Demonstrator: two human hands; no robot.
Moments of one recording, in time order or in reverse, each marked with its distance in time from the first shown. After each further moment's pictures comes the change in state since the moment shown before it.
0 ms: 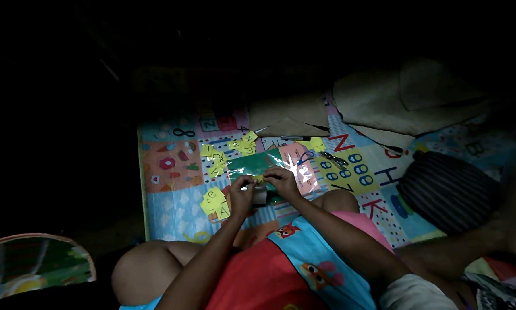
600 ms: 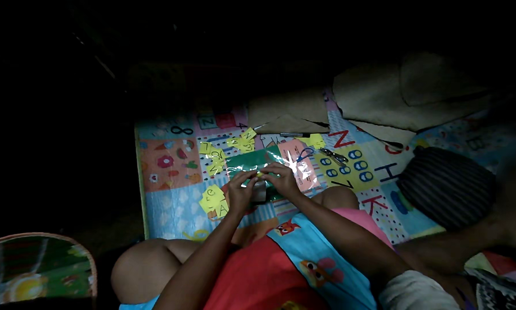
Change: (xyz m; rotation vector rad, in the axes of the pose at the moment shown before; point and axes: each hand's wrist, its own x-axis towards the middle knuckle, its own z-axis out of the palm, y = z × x) left_hand 0.003 0.005 -0.004 0.091 -0.049 0.119; right_hand 0.002 0.001 -0.002 -0.095 -0.007 -0.110
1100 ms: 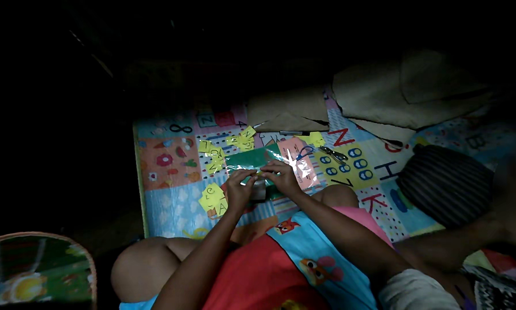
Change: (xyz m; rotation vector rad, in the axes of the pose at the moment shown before) left_hand 0.002 0.003 -0.004 0.051 -0.008 -0.008; right_hand 0.000 -0.002 -0.002 0.009 -0.017 0.036
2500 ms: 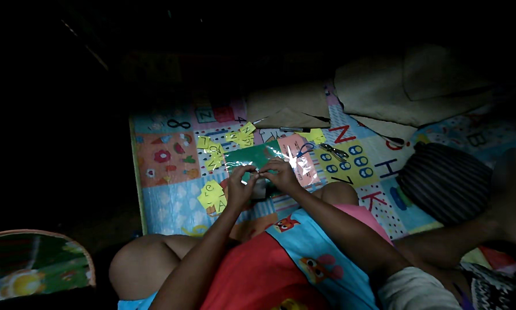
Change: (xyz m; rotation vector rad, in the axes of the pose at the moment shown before) left_hand 0.002 -0.006 -0.004 -0.010 -0.128 -0.016; right_hand 0.004 -0.009 -0.002 -0.095 -0.075 -0.032
